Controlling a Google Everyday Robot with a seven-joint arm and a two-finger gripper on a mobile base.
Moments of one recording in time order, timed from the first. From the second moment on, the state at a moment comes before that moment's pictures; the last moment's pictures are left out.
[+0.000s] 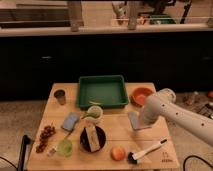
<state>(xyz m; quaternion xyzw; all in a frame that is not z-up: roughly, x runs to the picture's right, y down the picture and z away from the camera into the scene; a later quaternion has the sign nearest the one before) 0.211 0.188 0.804 -0.28 -0.08 -0.05 0.96</state>
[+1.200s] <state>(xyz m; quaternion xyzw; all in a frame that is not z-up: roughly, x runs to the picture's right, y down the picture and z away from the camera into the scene) 0.212 0.194 0.836 -0.30 -0.06 -0.04 0.95</state>
